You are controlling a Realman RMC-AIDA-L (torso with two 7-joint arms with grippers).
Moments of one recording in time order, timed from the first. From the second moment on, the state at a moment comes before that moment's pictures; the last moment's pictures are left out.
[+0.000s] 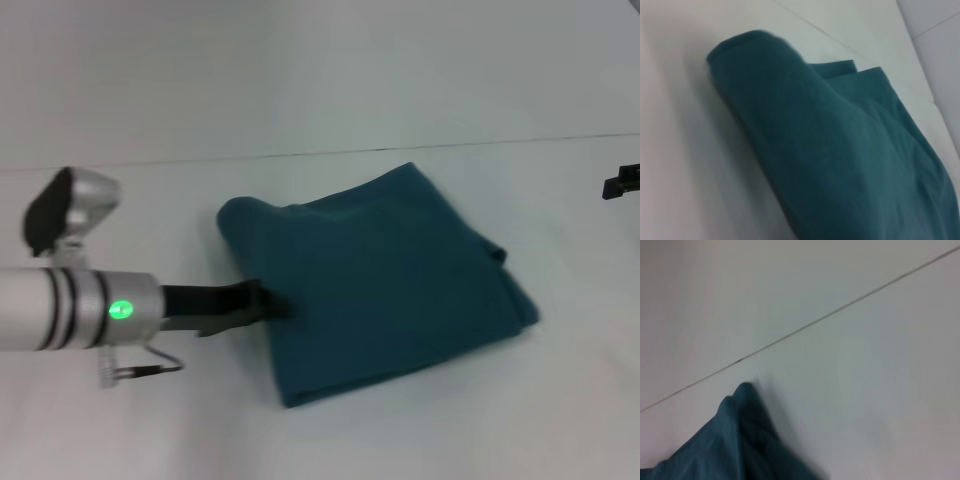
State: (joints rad) left arm -0.72 -2.15 0.94 0.59 2.12 1.10 -2.50; right arm 0.75 1.72 -0.51 -0.58 -2.55 -1.34 2.69
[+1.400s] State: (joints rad) left arm -0.56 -2.14 0.69 0.75 2.06 1.28 -2.52; right arm 0.78 1.84 -0.52 -0.58 -2.44 -1.40 2.50
